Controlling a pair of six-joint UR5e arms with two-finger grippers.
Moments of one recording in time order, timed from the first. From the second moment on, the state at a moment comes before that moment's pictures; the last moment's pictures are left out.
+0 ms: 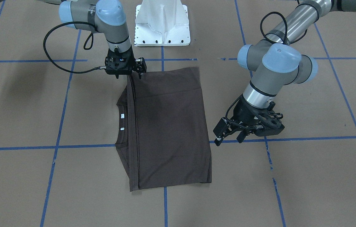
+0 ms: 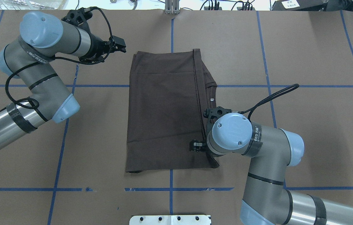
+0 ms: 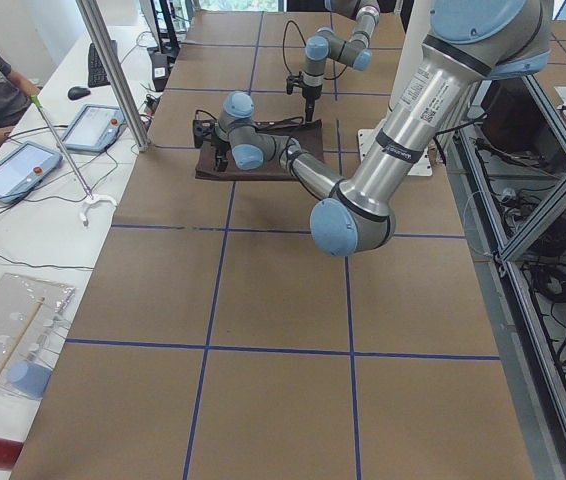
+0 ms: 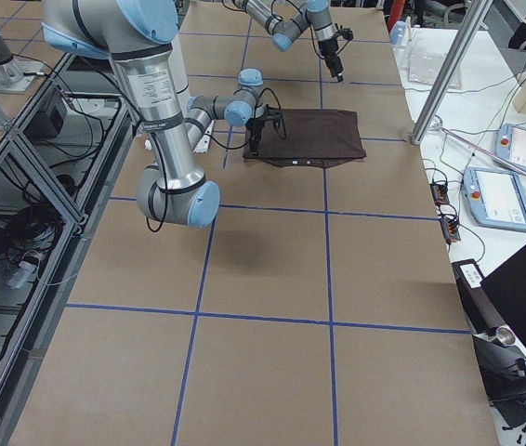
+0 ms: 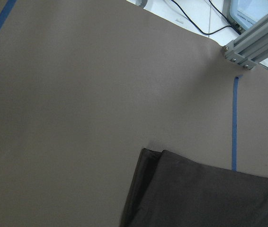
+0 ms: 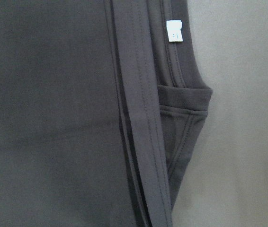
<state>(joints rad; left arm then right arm) -0.83 -2.16 -1.47 -2.21 -1.89 -1.41 0.36 -1.10 1.84 -1.57 1.76 1.34</state>
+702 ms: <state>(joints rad) -0.83 -2.16 -1.47 -2.21 -1.89 -1.42 0.37 -1.10 1.82 -1.67 1.77 1.23</state>
